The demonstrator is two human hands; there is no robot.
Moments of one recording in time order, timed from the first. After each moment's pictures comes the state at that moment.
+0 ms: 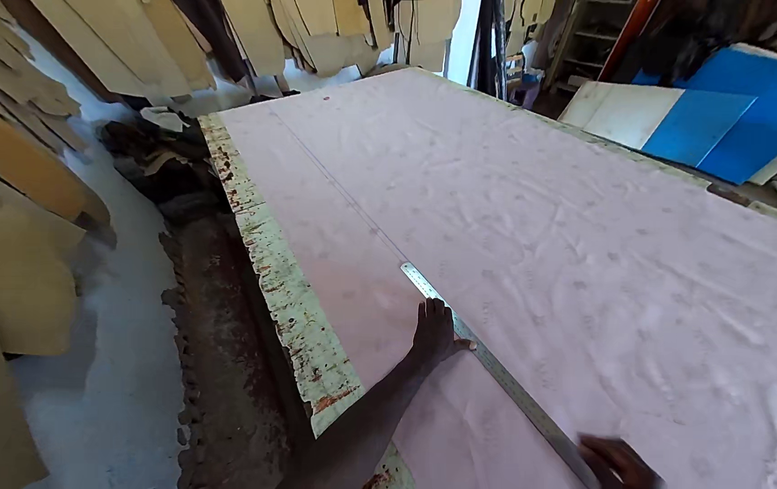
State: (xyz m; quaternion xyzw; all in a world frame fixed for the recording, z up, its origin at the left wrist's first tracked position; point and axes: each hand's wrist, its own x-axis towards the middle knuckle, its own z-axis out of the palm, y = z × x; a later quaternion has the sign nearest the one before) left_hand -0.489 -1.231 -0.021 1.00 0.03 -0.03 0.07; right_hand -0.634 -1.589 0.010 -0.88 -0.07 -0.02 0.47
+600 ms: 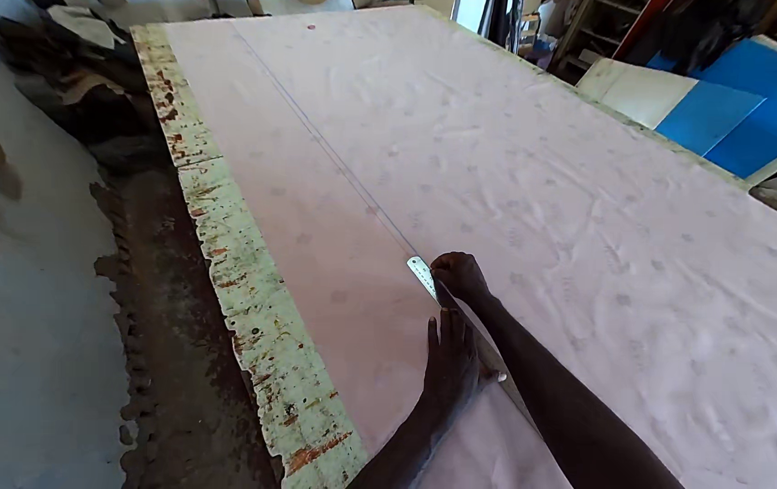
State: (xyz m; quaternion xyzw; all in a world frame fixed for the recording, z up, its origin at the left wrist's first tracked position) left_hand -0.498 -1.227 -0.044 0.99 0.03 -0.01 0.12; right_hand -0.307 -1.234 -0.020 -0.91 -0.26 0.12 0.31
